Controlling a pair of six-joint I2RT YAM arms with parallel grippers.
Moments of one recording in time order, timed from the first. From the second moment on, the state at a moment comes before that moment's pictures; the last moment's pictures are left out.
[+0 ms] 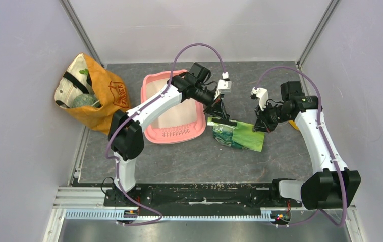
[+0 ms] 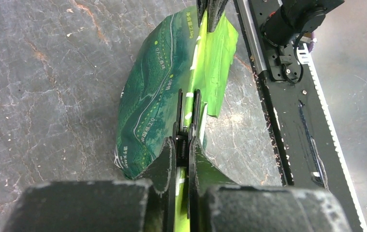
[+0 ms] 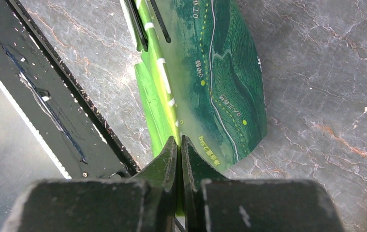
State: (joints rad) left arm -0.69 1.97 1.81 -0.70 0.99 0.57; right arm 0.02 1.26 1.20 -1.15 -0.68 -0.70
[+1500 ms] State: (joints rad) left arm -1.15 1.60 0.76 0.20 0.10 0.58; right arm 0.02 1.32 1.23 -1.01 -0.57 -0.36
